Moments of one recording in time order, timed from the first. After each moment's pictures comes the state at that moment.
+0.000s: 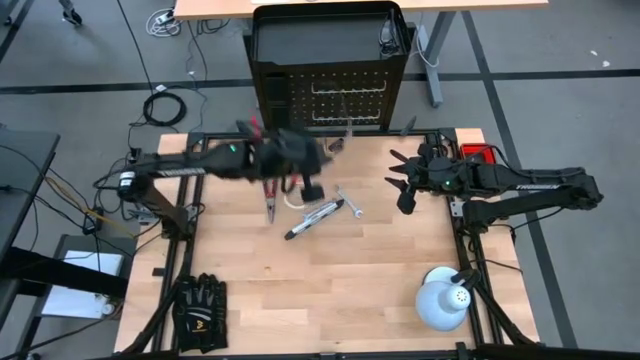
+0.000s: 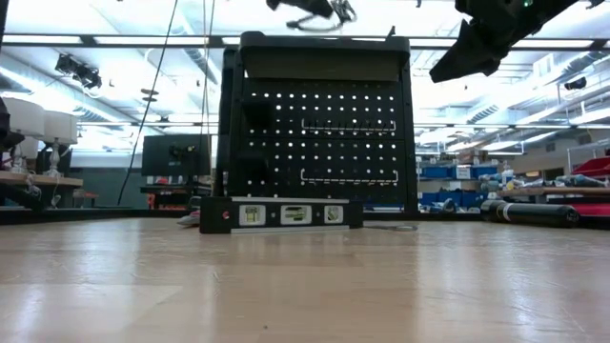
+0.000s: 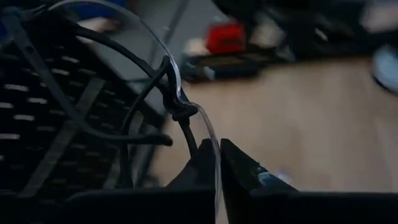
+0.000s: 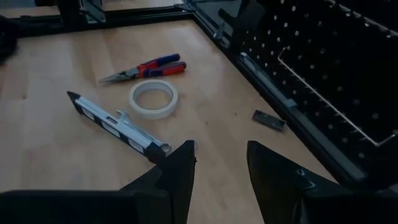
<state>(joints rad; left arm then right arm) 0.08 1.58 1.69 -0.61 -0.34 0.19 -0.07 0.80 0.71 -0.44 0.37 0.11</state>
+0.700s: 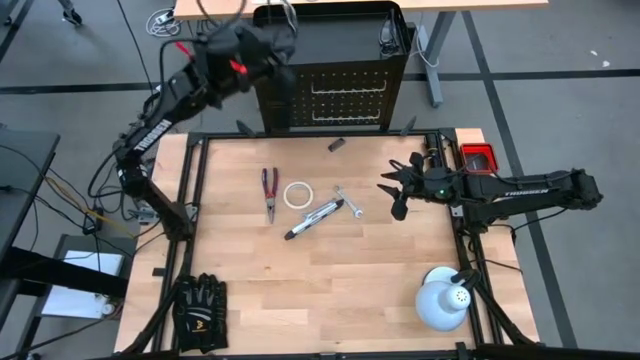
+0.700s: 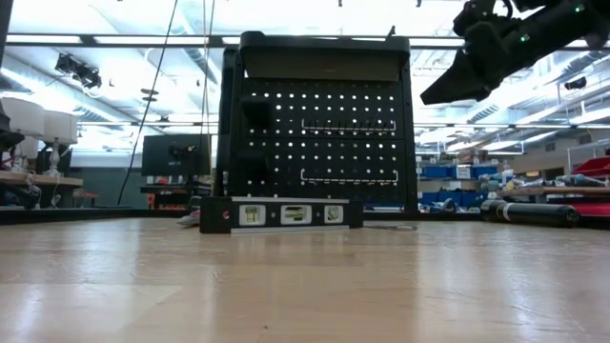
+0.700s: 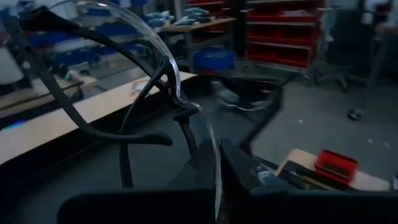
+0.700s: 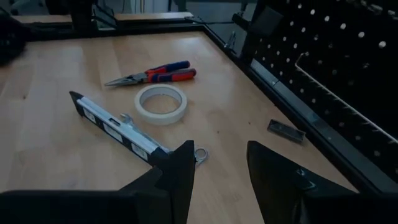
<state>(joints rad) 0.52 1.58 2.10 -0.62 -0.25 0.02 -0.07 0.80 0.50 -0.11 0.35 0.05</state>
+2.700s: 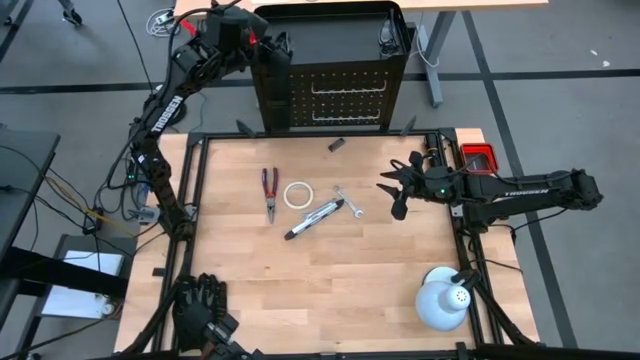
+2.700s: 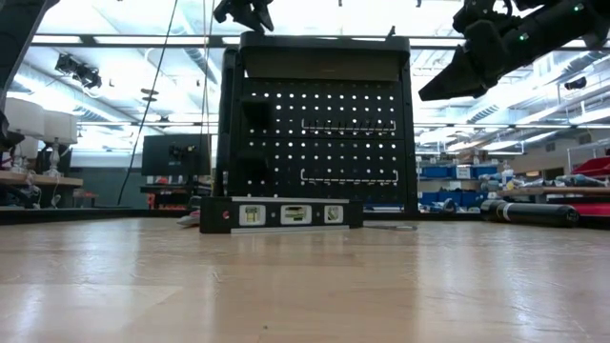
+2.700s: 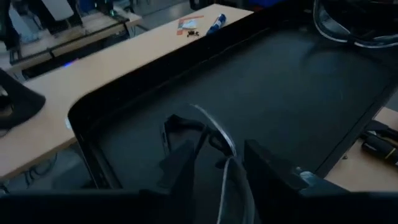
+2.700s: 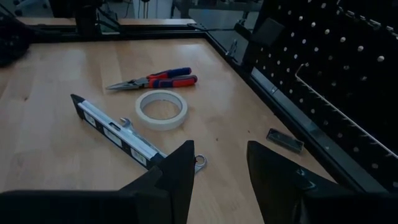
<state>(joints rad) 0.72 1.76 2.34 -0.92 -0.26 0.05 -0.07 0.80 0.50 -0.08 0.35 0.01</state>
